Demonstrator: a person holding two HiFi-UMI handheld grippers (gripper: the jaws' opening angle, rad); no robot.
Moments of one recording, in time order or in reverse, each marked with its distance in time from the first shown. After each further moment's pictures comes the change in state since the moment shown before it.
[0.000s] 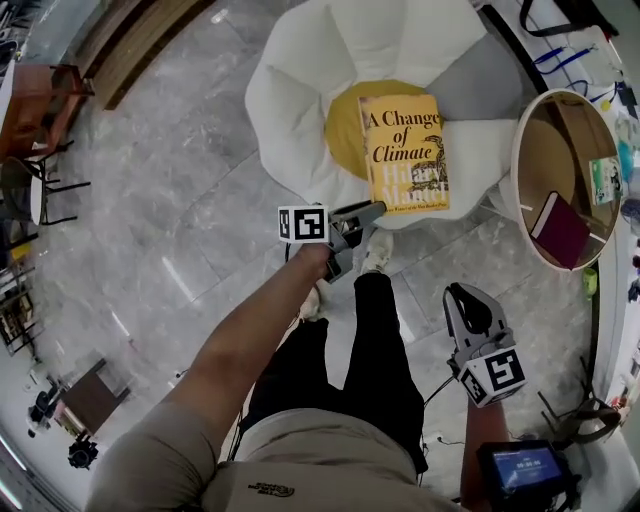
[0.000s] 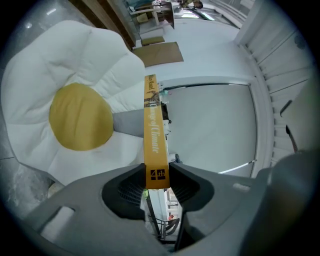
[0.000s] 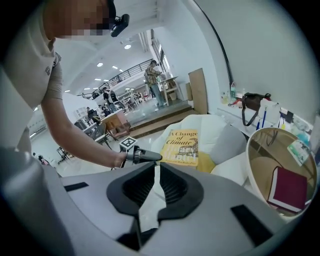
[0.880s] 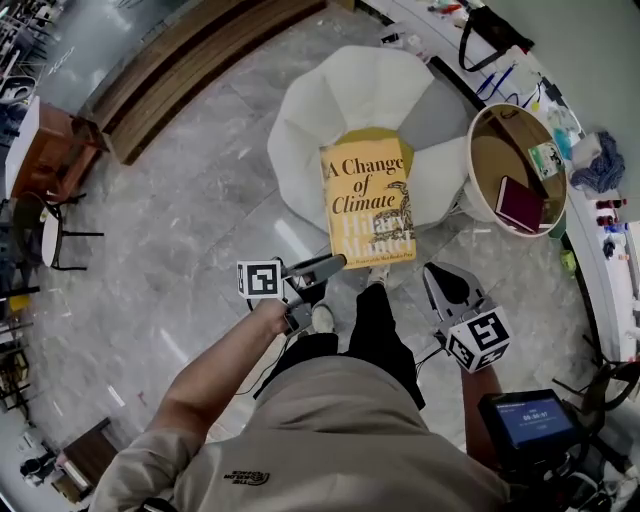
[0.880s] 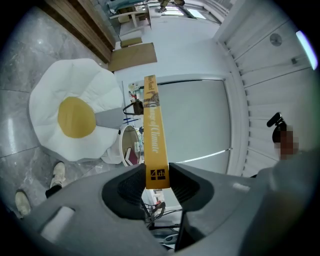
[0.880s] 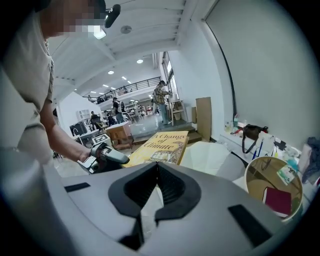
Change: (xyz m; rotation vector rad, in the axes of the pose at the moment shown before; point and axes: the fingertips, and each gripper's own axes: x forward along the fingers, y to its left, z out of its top) left arm 0.019 0.008 0.017 0.125 0.002 0.020; right arm 0.100 -0.139 -0.015 -0.075 -0.253 0.081
